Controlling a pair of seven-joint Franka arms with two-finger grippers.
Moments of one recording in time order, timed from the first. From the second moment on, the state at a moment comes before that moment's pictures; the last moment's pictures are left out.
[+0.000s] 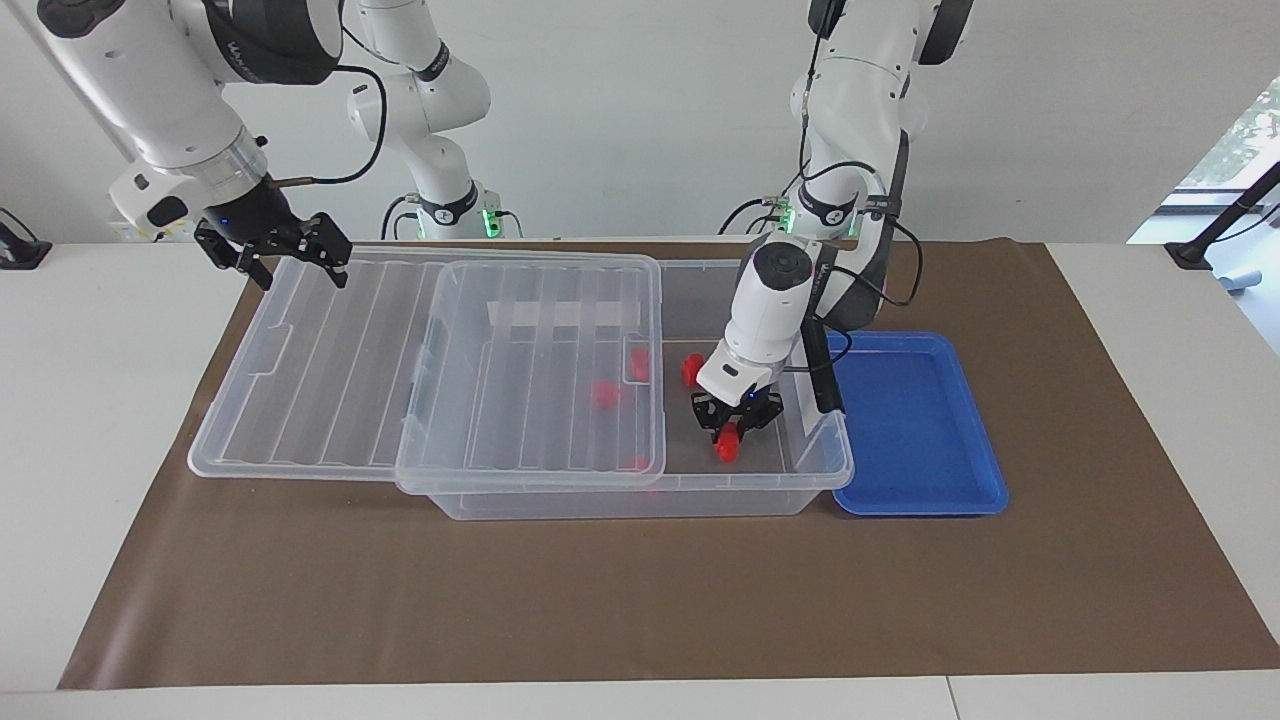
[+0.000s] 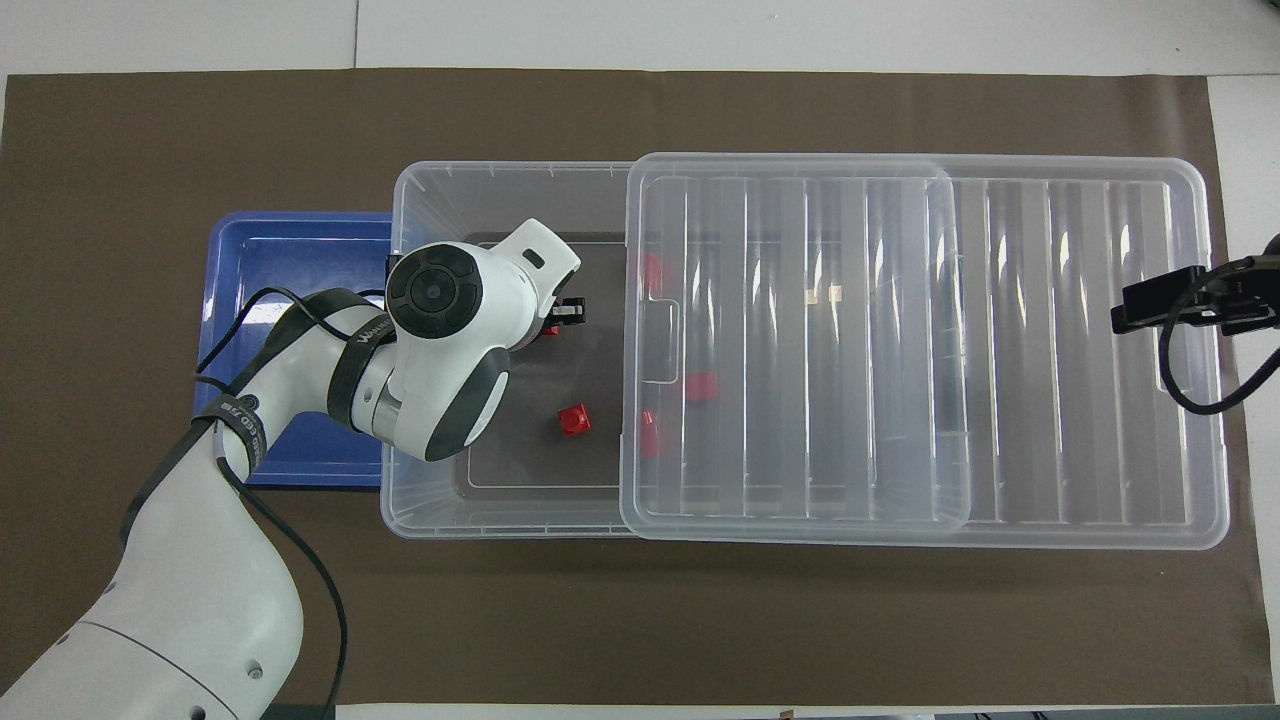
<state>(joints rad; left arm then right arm) -0.48 0.36 -0.06 -1.91 0.01 2.44 -0.51 0.35 -0.03 -0.41 -1.67 0.04 1.59 -0.03</state>
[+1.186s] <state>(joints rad) -0.21 0.01 -0.04 -1.92 0.01 2.08 -0.21 0.33 -0.03 -0.40 -1.67 0.04 1.58 0.00</state>
